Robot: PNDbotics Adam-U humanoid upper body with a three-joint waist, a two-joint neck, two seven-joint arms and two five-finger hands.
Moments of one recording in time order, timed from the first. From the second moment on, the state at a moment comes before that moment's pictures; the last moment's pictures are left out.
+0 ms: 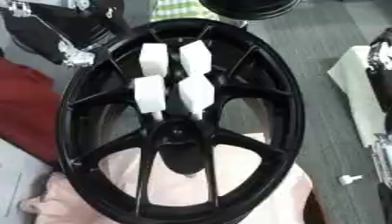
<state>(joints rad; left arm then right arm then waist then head) -1.29 0.51 -0.54 -1.32 -0.29 -0.23 -0.82 -0.12 -0.42 -0.28 -1.95 0.00 0.11 -0.40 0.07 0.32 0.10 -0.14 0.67</state>
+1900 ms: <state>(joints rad) -1.31 0.43 -0.53 -1.22 -0.46 -0.21 -0.74 -0.14 -0.42 -0.26 -1.94 -0.02 0.11 -0.39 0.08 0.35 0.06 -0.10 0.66</state>
